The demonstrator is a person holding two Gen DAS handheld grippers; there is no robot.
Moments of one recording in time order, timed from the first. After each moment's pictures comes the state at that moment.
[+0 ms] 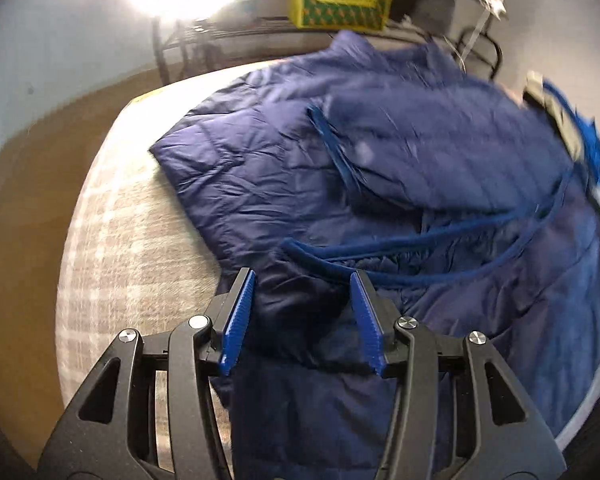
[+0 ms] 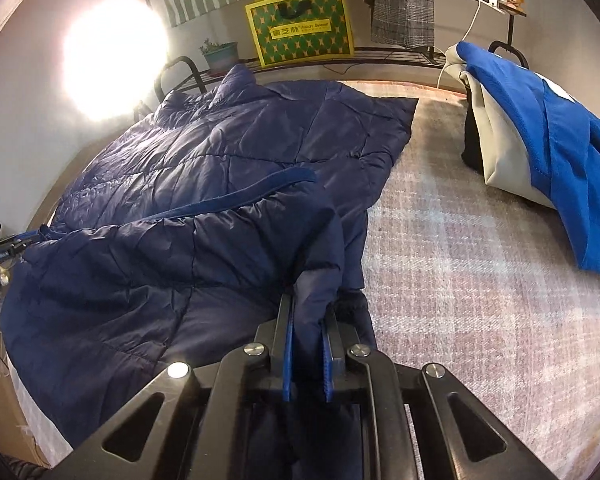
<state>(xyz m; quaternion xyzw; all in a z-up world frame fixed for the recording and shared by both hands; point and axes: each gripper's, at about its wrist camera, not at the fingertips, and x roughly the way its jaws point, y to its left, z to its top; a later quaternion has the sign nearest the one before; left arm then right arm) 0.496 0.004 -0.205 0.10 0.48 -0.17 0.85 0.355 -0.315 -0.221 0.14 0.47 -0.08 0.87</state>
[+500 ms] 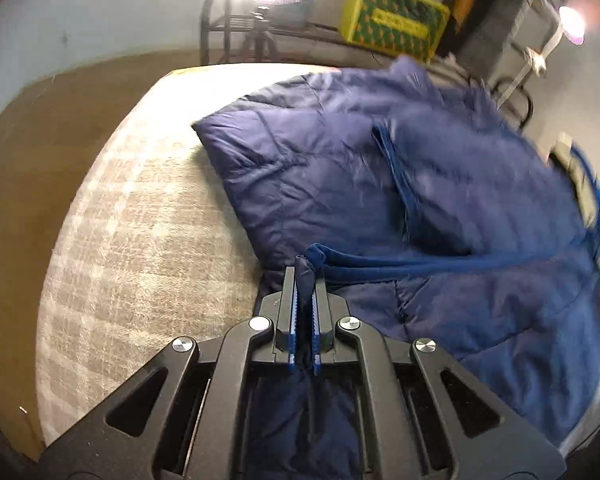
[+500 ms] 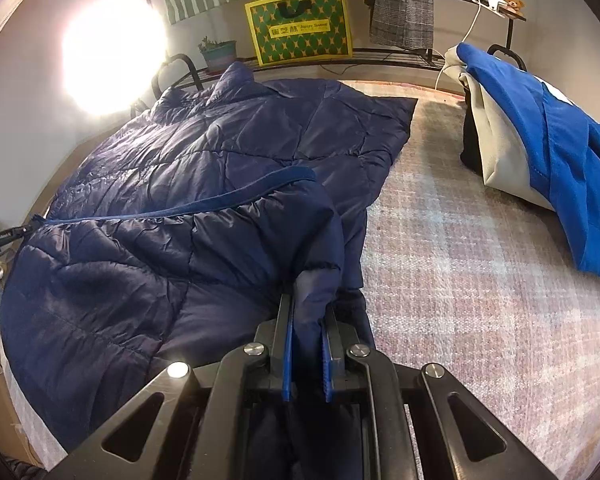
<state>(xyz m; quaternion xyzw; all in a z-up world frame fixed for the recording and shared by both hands) 0.518 0.040 -0.219 0.01 0.48 -0.12 0.87 0.358 -0.310 -0.223 0.13 0.48 -0.09 0.86</state>
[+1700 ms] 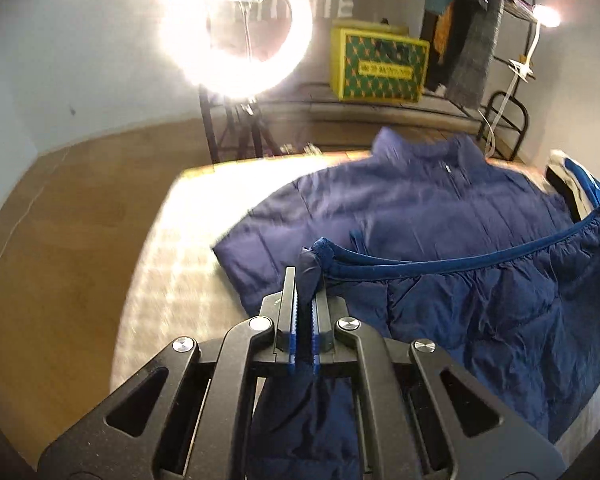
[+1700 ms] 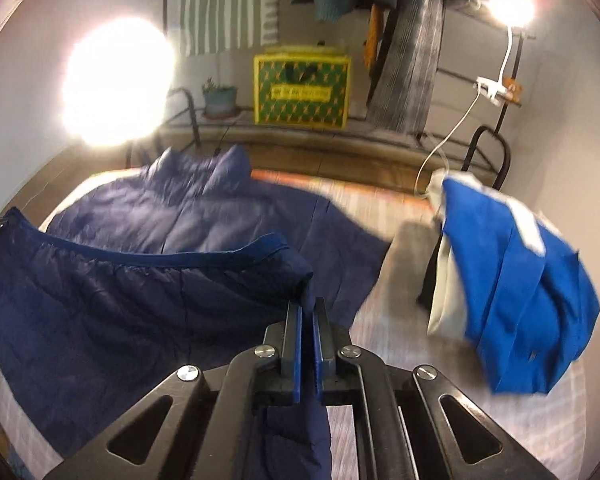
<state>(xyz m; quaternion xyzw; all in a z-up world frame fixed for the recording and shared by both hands) 0.531 0.018 -0.118 0.06 0.39 -0.10 0.91 0.402 -0.314 -0.124 0.04 0.41 -0.13 0.90</state>
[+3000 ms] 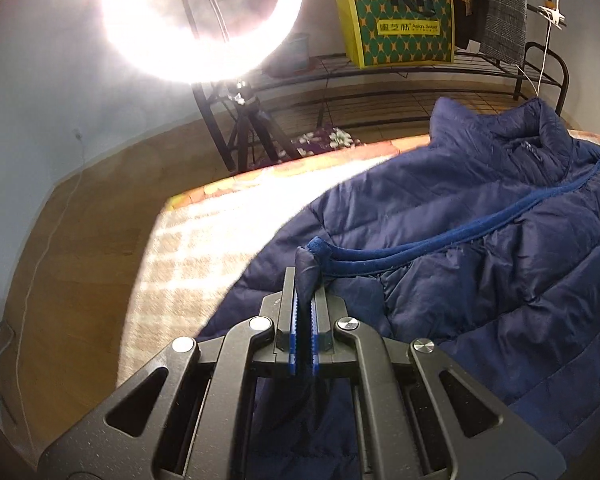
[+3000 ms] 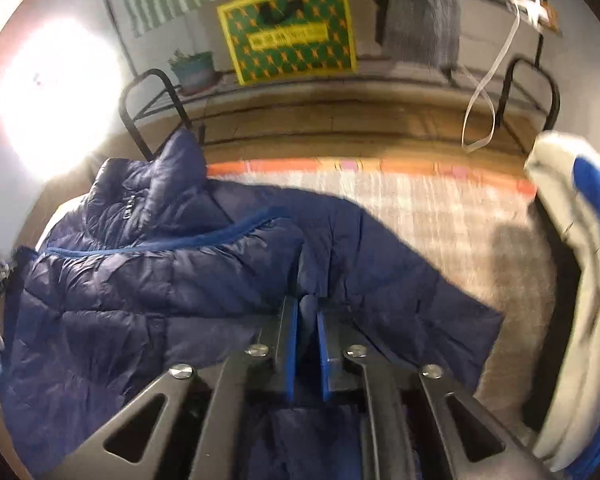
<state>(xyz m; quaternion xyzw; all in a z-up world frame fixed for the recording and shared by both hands) 0.652 -0.032 -0.189 0.15 0.41 -0.05 0.90 0.558 -0.374 -0.218 0.13 0.47 -0.10 0.87</state>
